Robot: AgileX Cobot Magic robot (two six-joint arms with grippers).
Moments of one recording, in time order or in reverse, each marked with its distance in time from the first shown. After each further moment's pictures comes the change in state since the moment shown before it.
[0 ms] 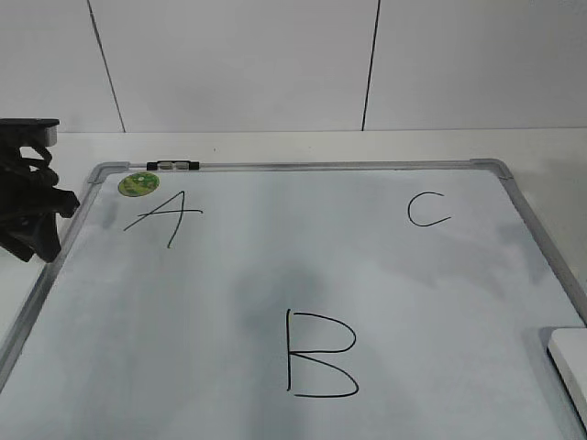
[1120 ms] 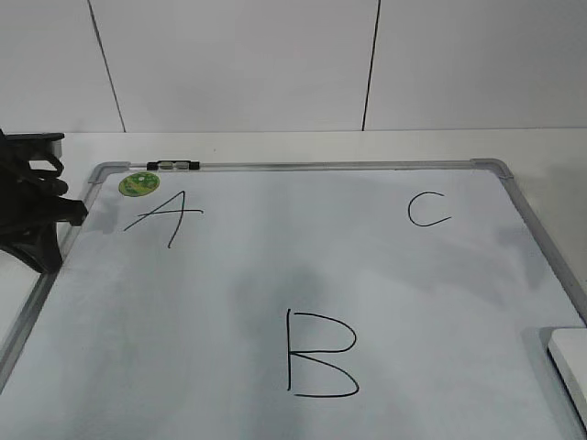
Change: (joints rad) left arm 0.000 0.055 -0.002 -0.016 -0.025 -0.022; right arm -0.002 -0.017 0.014 0.022 0.000 0.037
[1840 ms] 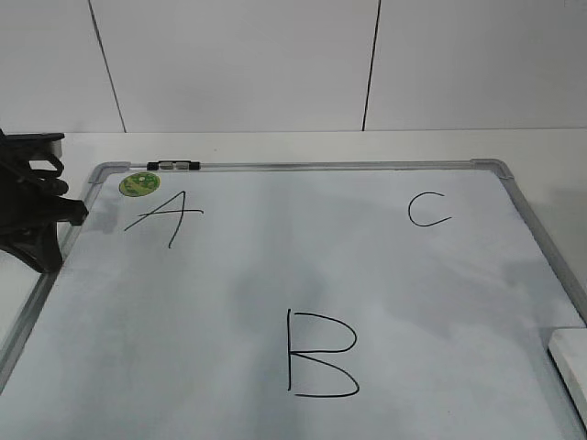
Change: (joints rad) left arm 0.000 0.000 0.000 0.000 0.000 -0.002; right arm 0.056 -0.100 0.141 -0.027 0.000 0.039
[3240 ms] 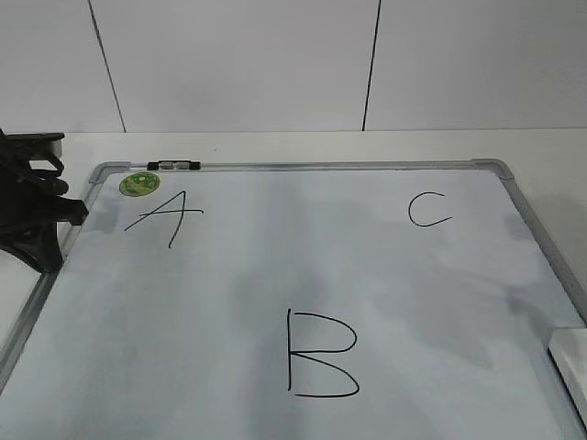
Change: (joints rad) left arm 0.000 0.000 0.000 0.000 -0.002 0.000; right arm 0.162 0.069 0.042 -0.225 -0.042 0.219
